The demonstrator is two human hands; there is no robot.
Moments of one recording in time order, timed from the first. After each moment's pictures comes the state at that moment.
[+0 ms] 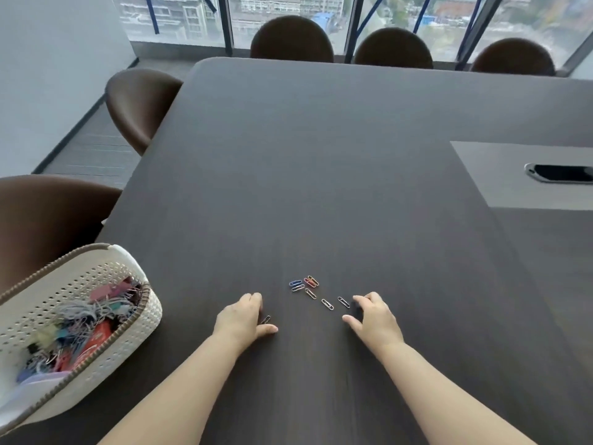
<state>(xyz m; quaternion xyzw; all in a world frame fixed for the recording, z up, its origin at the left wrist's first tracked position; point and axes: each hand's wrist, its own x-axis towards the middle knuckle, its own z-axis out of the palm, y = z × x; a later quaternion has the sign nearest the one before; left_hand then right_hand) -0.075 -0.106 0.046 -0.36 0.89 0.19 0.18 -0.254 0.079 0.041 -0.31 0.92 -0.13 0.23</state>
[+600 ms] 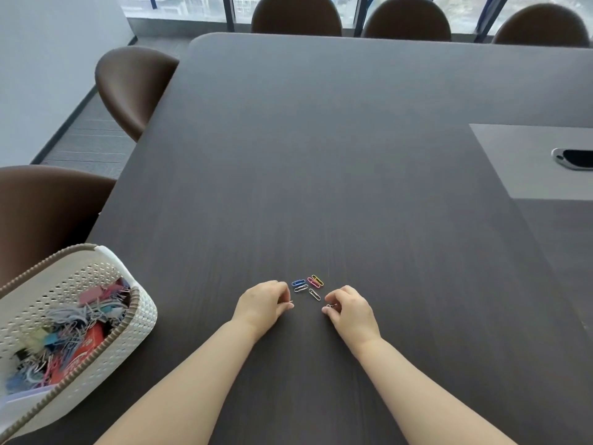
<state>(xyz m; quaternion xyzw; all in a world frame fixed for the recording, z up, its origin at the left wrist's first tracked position) -0.116 -0.112 0.042 -0.30 0.92 0.26 0.06 -0.237 0.033 0.031 -0.34 0.89 -0.22 0.22</state>
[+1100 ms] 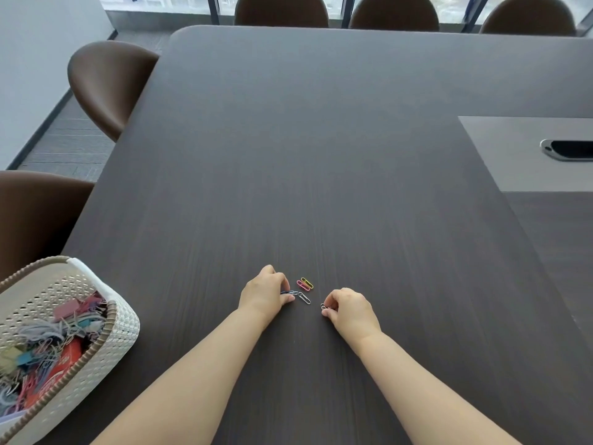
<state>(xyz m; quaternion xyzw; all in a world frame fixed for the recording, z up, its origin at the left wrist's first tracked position) -0.155 -0.114 0.042 -0.36 0.88 0.28 0.11 -0.259 0.033 0.035 -0.33 0.89 -0.15 0.27</state>
